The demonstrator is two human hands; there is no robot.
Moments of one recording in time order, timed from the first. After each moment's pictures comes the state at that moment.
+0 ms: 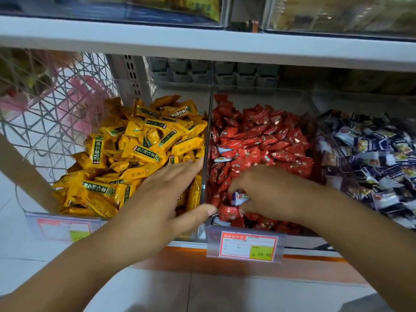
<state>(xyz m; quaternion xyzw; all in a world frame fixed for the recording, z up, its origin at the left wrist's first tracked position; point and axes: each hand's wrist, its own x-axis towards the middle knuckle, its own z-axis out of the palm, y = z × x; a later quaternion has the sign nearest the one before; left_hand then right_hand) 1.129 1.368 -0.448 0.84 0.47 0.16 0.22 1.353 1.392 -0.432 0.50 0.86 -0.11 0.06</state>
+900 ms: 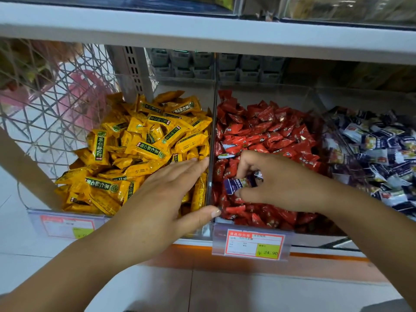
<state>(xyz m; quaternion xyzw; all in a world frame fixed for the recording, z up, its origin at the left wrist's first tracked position) 1.127 1.364 -0.446 0.87 0.44 0.17 0.16 1.363 1.388 -0.423 0.56 0.77 -0.30 -0.11</state>
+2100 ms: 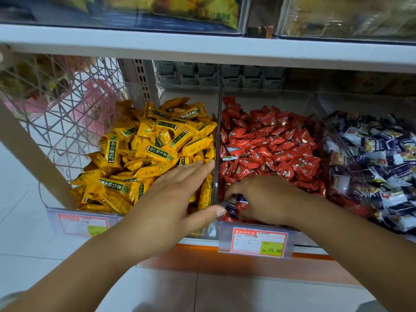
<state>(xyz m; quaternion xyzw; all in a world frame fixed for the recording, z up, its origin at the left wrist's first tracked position) 1.127 1.364 -0.445 0.87 0.44 0.15 0.16 1.342 1.390 -0.454 0.53 0.83 -0.13 0.09</state>
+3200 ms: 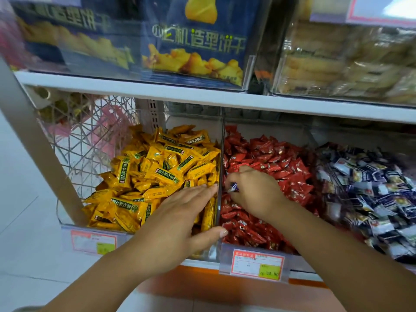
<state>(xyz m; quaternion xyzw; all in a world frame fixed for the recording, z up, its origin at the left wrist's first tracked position) 1.129 1.365 -0.440 0.86 0.46 0.12 0.17 1.333 1.428 -0.452 0.61 0.79 -0.02 -0.06</state>
